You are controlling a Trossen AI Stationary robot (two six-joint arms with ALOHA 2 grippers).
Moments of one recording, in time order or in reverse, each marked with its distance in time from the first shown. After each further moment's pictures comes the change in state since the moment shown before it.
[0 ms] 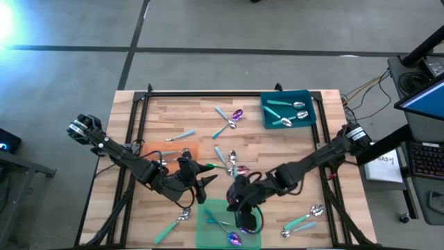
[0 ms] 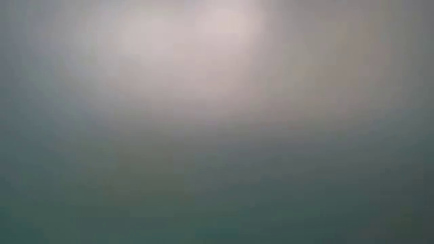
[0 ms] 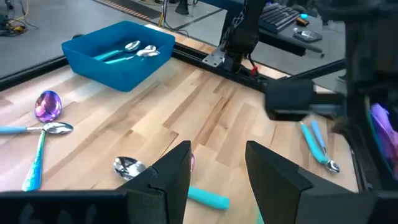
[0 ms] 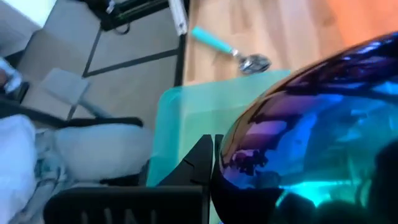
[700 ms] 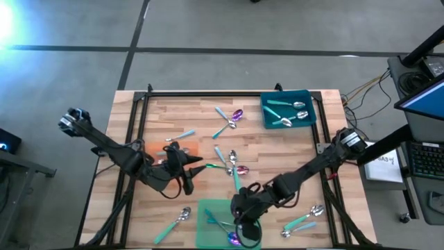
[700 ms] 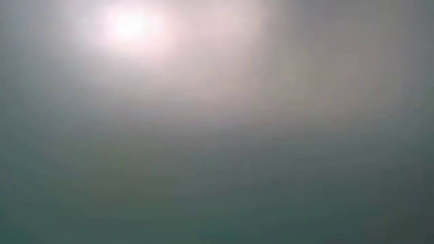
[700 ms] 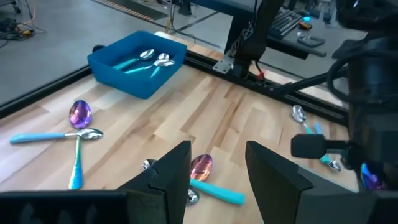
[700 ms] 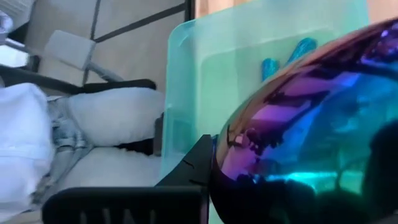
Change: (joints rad) left arm 0.000 -0.192 0.000 -0.208 -0.001 0.000; right arm 0.059 0.080 0.000 -0.032 -0.100 0.126
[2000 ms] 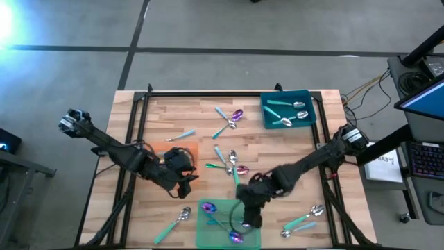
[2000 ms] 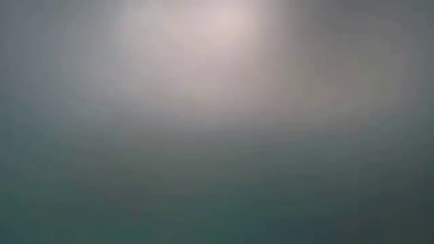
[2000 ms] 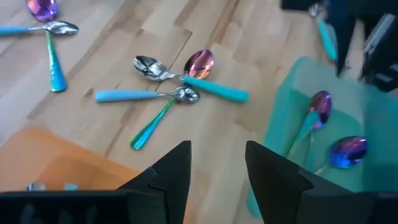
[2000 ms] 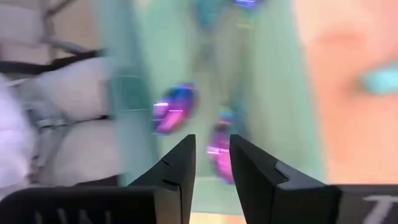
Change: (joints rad) left arm 0.064 0.033 0.000 -0.300 0.356 -0.159; right arm -0.081 -0.036 0.000 -0.298 -0.098 0.082
